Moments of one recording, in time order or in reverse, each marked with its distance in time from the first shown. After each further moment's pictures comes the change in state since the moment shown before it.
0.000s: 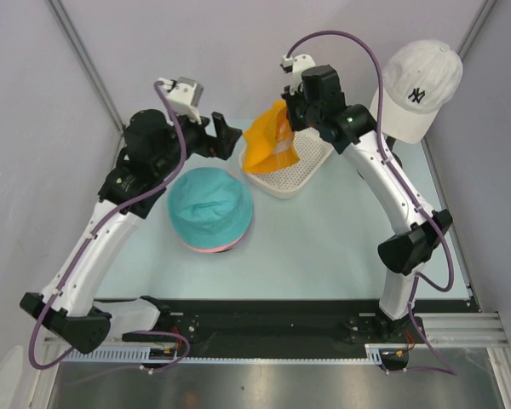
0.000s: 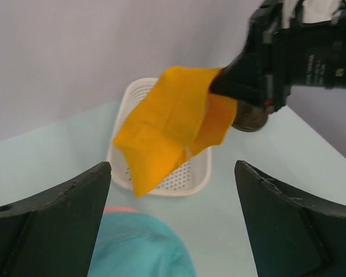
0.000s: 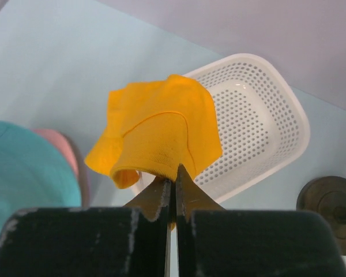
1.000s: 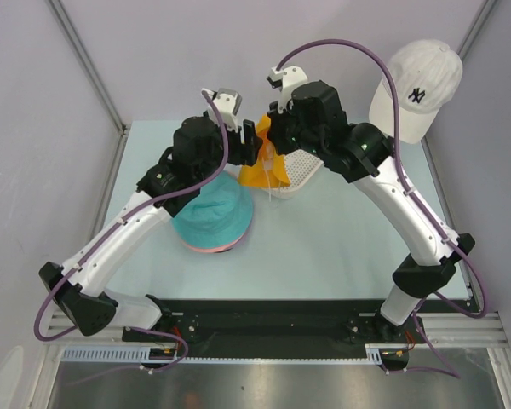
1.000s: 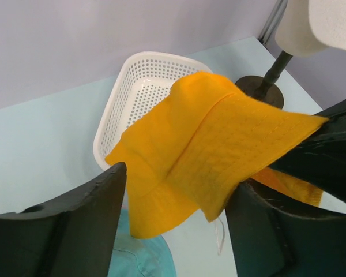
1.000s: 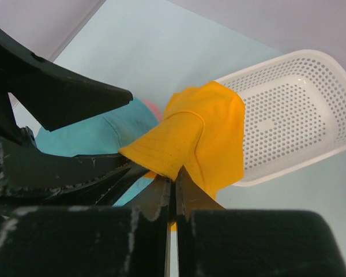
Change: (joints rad) left arm -0.212 0.132 0.006 0.032 -0.261 -0.038; right arm 0.267 -0.175 0.024 -0.157 0.074 0.142
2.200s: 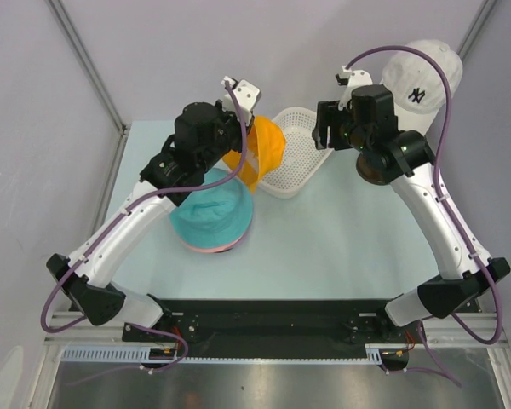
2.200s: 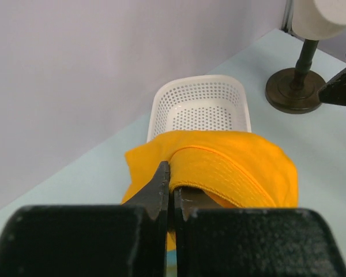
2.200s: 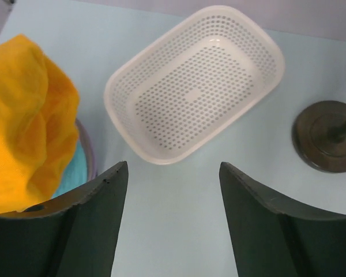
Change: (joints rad) left arm -0.005 0.079 0.132 -0.005 0.038 0.346; right arm -0.319 -0.219 -0.372 0.098 -0.002 0.013
